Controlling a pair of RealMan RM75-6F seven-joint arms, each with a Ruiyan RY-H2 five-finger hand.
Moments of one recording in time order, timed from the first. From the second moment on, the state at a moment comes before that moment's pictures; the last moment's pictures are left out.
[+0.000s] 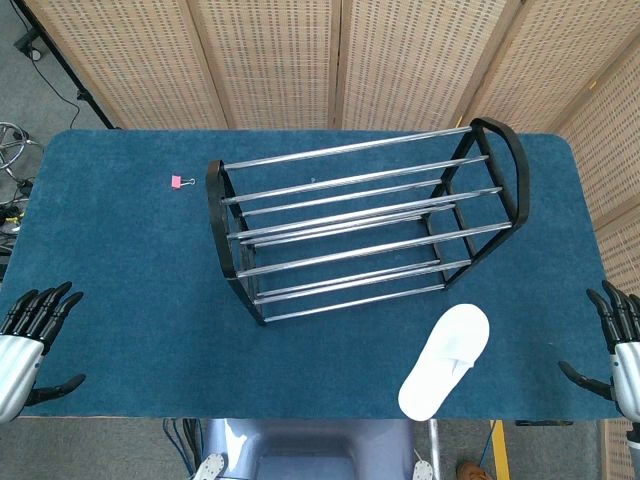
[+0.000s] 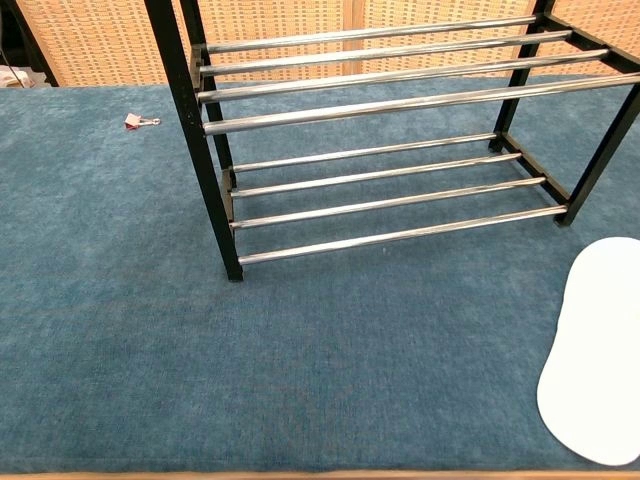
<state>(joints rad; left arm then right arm) -0.06 -0.81 0.06 -2.01 1.70 1.49 0.10 0.01 -1.10 0.06 -1.52 -1.59 1.65 0.17</state>
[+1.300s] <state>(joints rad) -0.11 -0.86 0.02 -2.02 1.54 1.39 0.20 0.20 -1.28 0.00 -1.53 -1.60 1.25 -0.02</state>
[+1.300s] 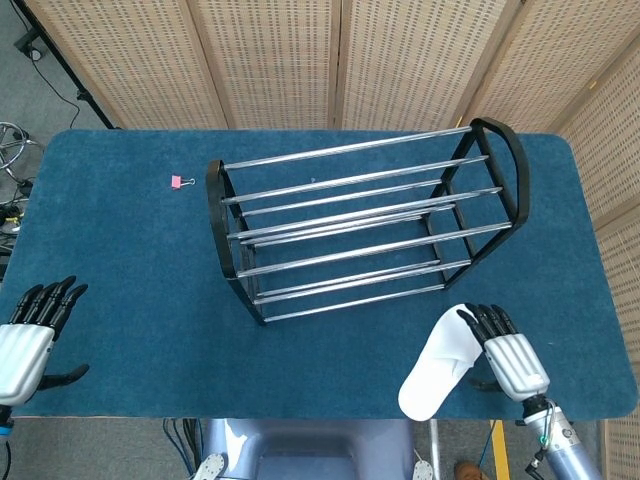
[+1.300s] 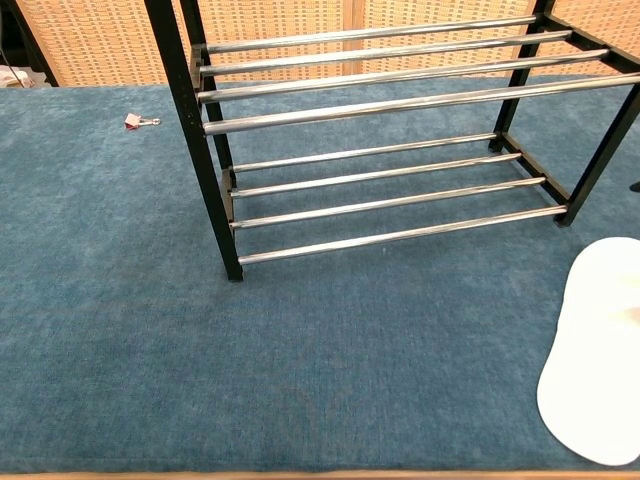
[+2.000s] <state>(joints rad) -0.11 -0.87 0.02 -2.03 1.53 1.39 0.22 0.22 -1.37 0.02 -1.51 -1.50 1.23 -0.09</state>
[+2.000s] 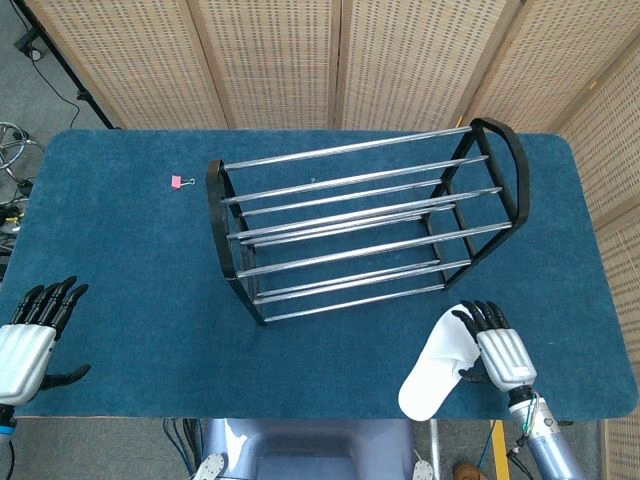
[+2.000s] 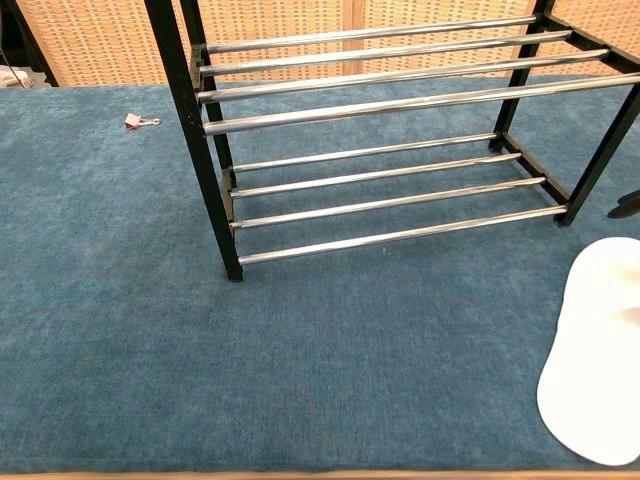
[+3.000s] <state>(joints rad) -0.11 -0.86 0.02 -2.03 1.53 1.40 0.21 0.25 -1.45 0.05 -1.51 -1.40 1.22 -0.26</state>
